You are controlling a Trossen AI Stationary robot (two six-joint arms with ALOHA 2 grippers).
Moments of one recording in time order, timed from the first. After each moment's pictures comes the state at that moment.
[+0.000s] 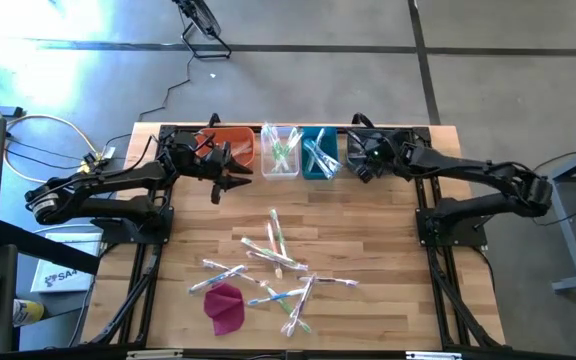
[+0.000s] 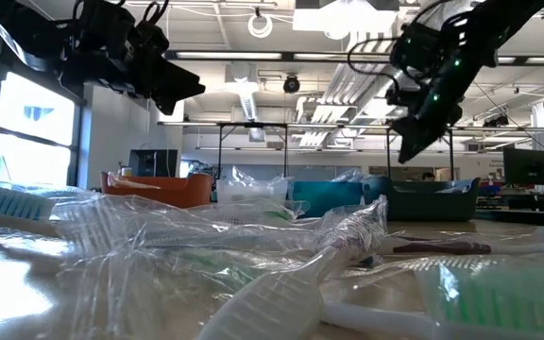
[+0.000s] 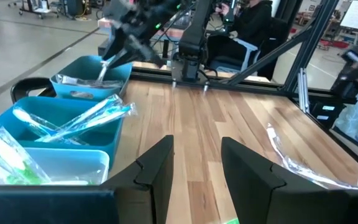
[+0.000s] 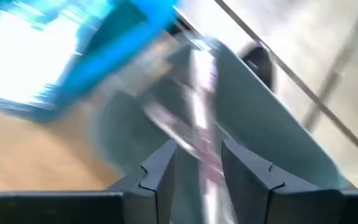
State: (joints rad) left arm 0.59 1.02 0.43 0.46 0.66 -0.01; right arm -0.53 1.19 0.68 -0.38 0.45 0.06
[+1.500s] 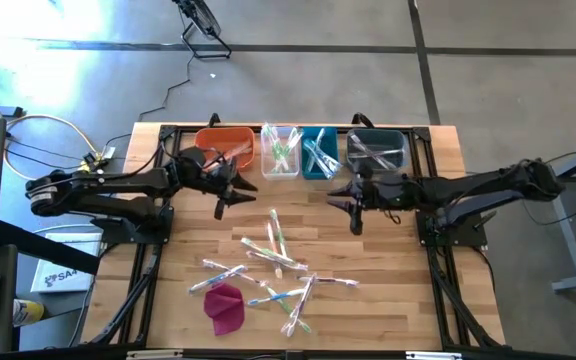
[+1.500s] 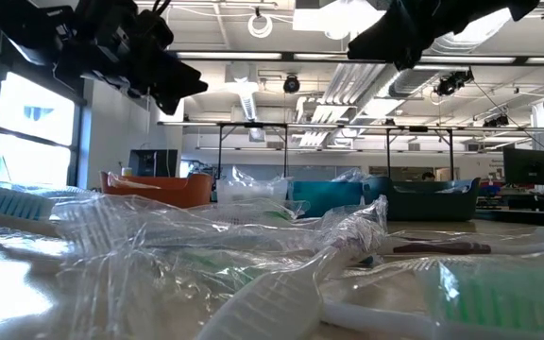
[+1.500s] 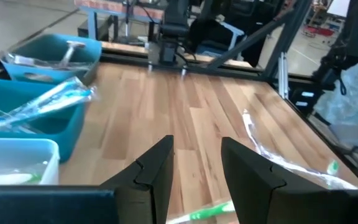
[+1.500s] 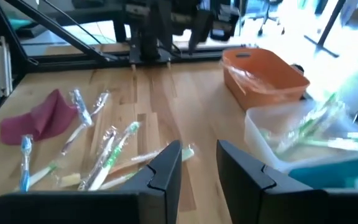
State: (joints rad) left arm 0.38 1.02 0.43 0.41 0.51 -0.05; right arm 0.06 1.06 0.68 0.05 0.20 0.08
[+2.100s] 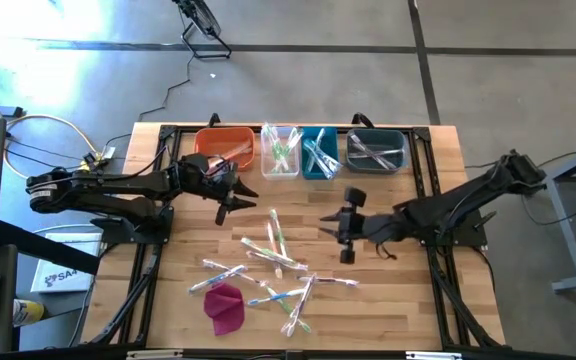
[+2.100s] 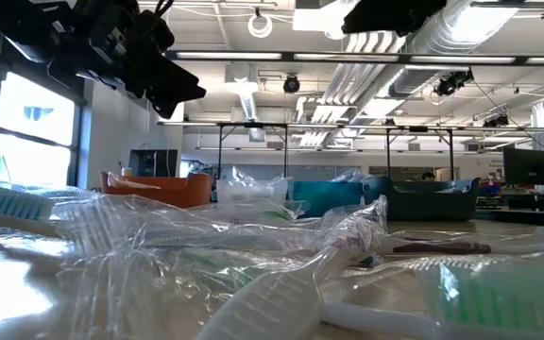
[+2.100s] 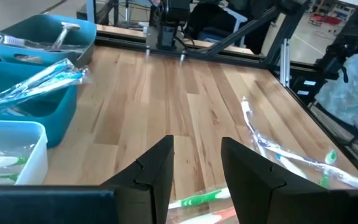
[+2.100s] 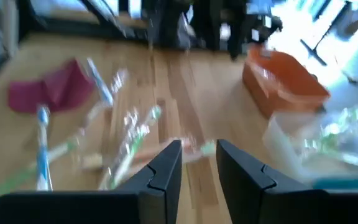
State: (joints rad) left arm 0.30 1.02 0.43 0.35 0.43 -0.06; right arm 0.36 1.27 0.87 -0.09 0.51 0.09
